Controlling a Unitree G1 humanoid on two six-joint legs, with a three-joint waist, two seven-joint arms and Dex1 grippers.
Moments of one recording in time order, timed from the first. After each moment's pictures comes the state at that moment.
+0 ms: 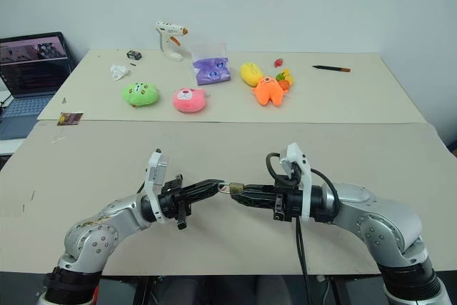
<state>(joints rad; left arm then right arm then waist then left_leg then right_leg) -0.13 0.40 -0.05 -0.36 -0.89 0.70 -0.79 -0.22 -0.70 -0.01 -0.53 1.01 0.93 0.78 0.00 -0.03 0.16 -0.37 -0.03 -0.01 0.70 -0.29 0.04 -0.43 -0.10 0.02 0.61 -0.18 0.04</state>
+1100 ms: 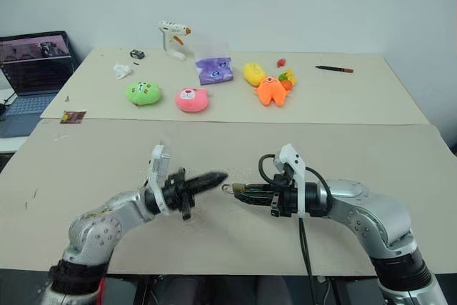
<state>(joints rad) -0.32 0.35 0.05 -0.22 -0.91 0.72 -0.69 -0.26 -0.69 0.05 -0.46 0.83 0.91 0.84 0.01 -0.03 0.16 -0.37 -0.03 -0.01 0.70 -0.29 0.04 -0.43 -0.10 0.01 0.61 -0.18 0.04</state>
